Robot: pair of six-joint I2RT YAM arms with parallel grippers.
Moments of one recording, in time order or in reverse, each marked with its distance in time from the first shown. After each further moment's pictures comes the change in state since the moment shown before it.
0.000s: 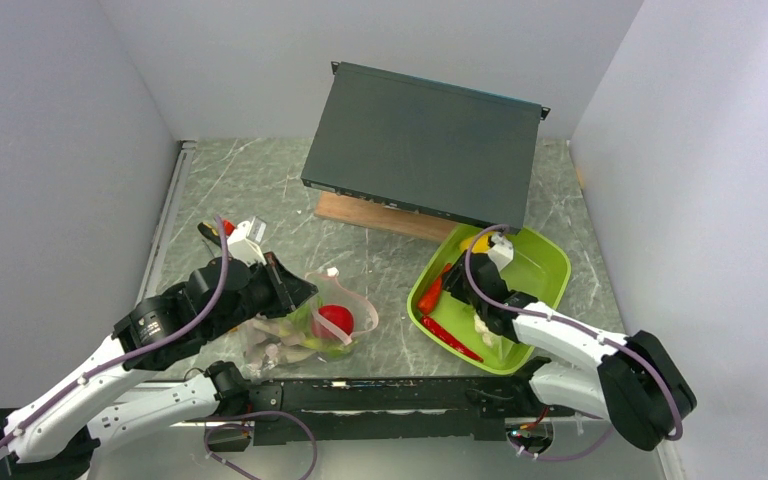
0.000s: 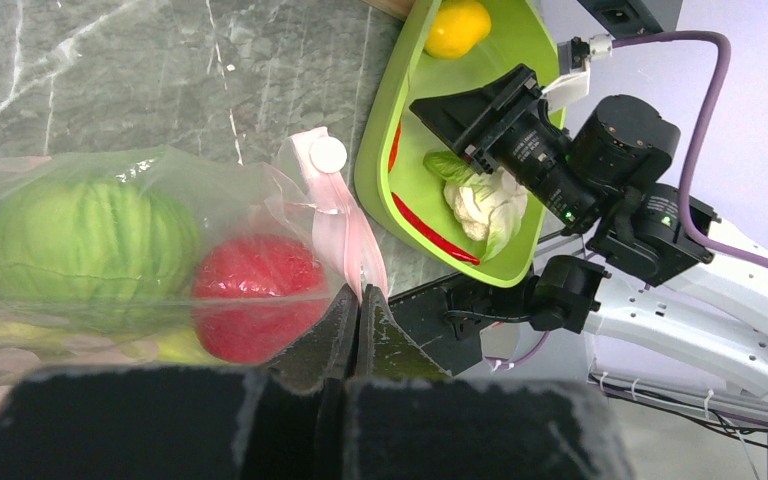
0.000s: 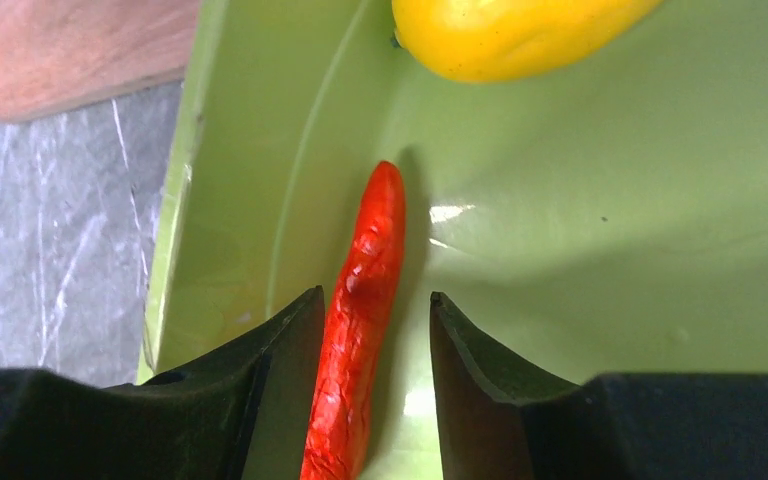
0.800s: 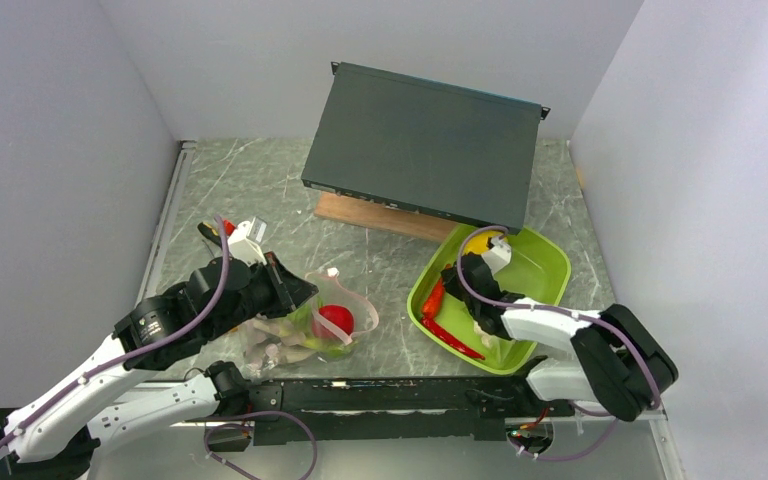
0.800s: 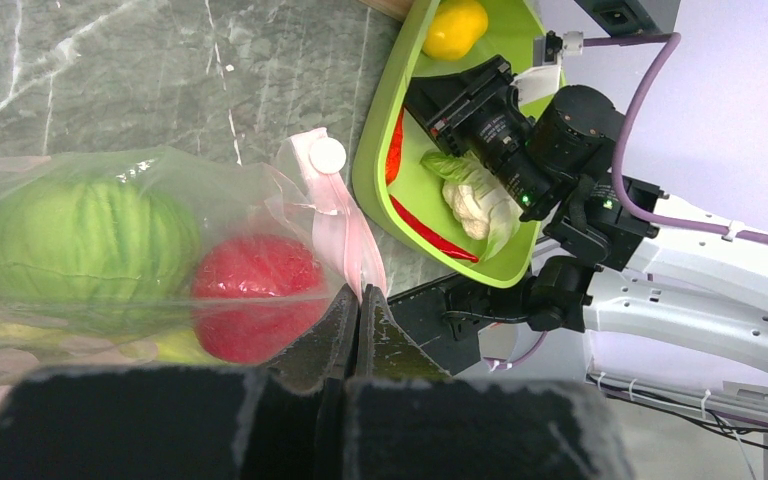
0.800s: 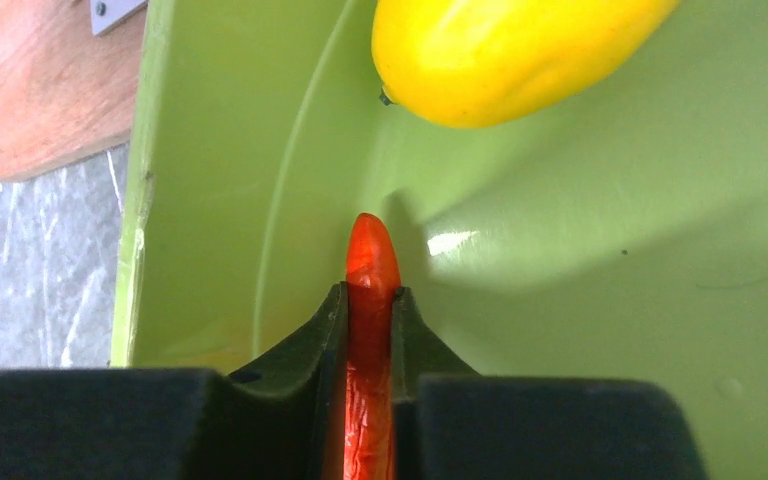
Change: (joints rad) left arm 0.000 0.001 0.000 0.000 0.000 -0.003; right arm 0.004 0.193 -0.034 0.269 0.066 0.078
